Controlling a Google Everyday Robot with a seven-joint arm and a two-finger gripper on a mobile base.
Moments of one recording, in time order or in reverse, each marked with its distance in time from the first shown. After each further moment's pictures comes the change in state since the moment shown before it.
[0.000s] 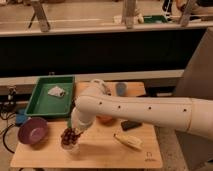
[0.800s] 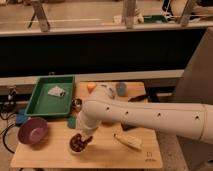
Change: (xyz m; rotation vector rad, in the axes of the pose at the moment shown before) arm 0.003 0.017 -0.008 0.016 0.009 0.008
